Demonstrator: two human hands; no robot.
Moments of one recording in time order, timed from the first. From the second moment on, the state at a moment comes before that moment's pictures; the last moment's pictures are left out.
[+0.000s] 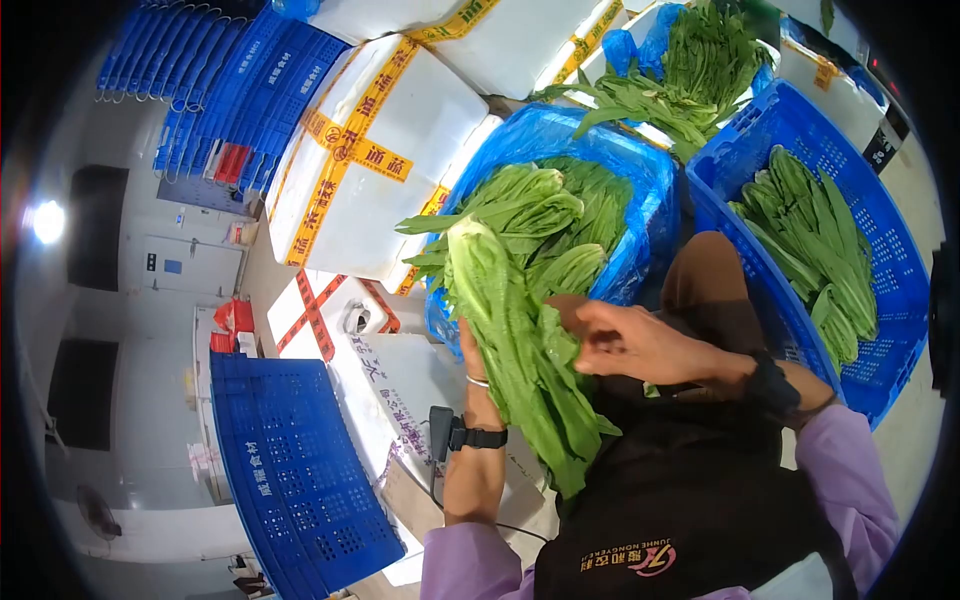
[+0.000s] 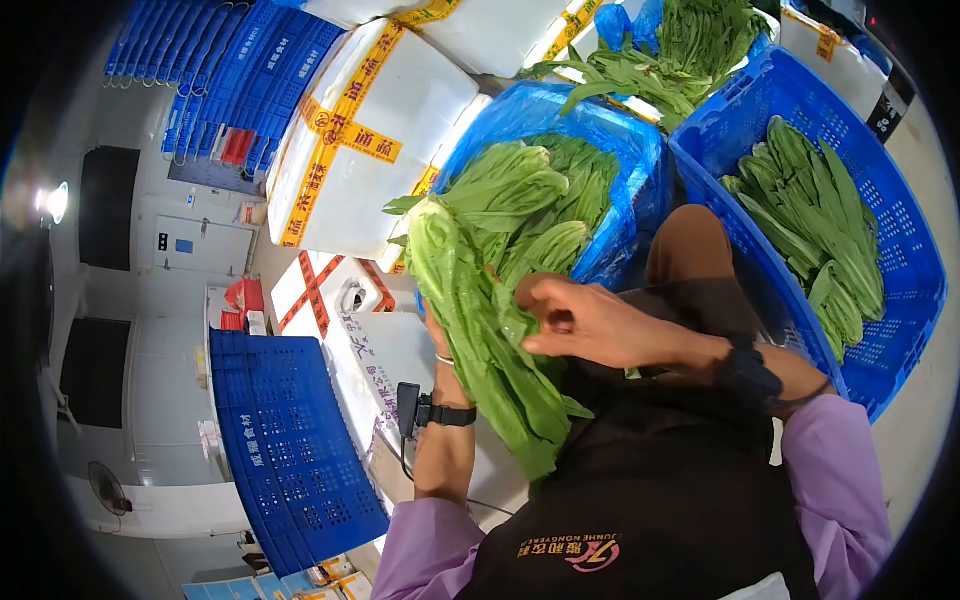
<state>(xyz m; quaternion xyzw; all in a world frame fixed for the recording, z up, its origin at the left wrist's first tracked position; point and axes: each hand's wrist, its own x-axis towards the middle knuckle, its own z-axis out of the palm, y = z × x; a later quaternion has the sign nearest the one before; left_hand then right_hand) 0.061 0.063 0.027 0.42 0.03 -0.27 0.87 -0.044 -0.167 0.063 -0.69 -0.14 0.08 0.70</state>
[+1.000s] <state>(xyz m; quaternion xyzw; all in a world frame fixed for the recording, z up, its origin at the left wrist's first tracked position) 0.052 0.120 0.049 0.35 0.03 -0.41 0.84 -0.087 -0.232 -0.005 -0.85 -0.31 0.20 0.38</state>
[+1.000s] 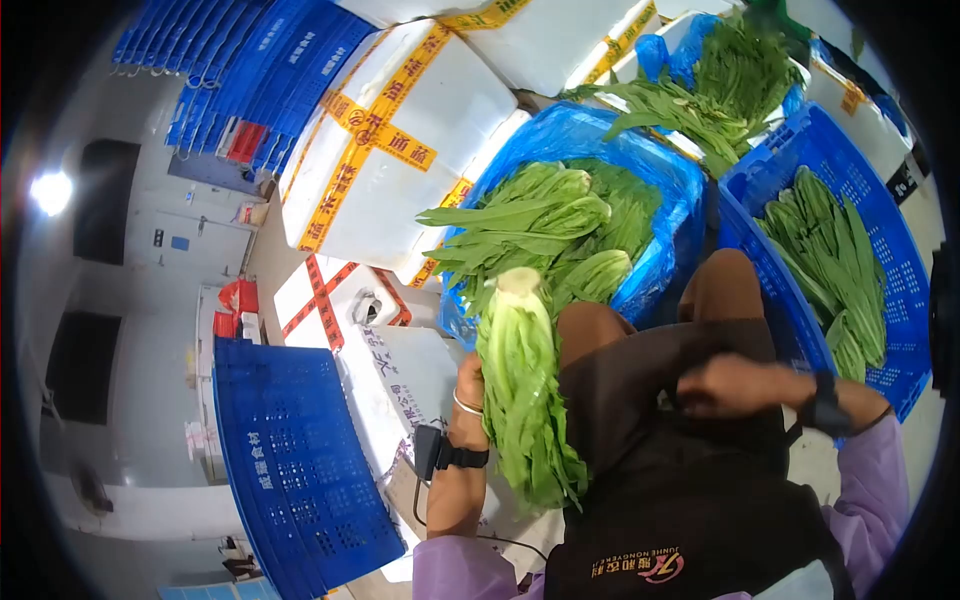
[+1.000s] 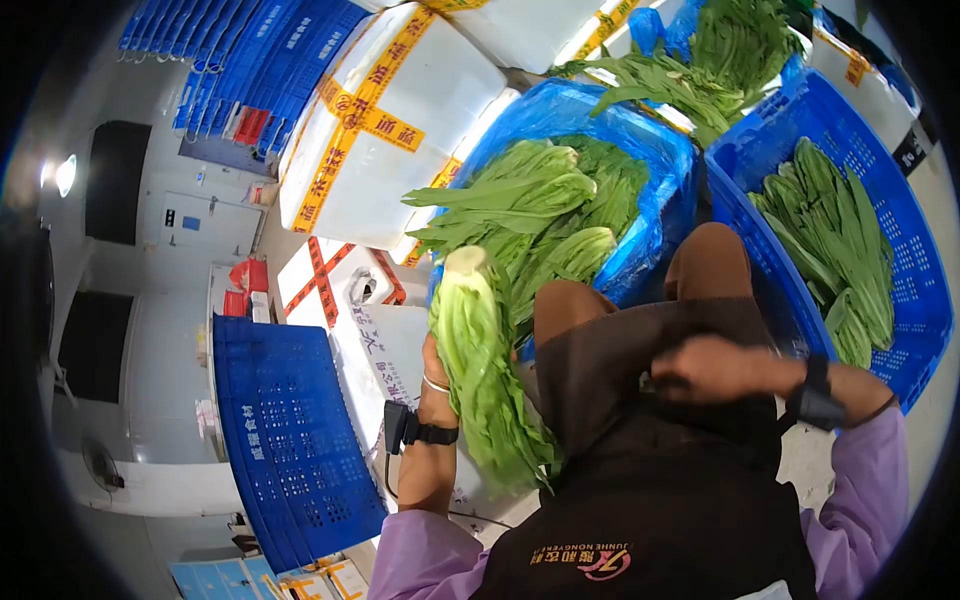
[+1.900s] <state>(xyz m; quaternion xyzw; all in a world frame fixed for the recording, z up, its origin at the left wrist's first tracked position) -0.011 0.065 0.036 0.44 0.03 -0.51 0.74 -0.084 -0.241 0.084 -0.86 -0.24 0.03 0.45</state>
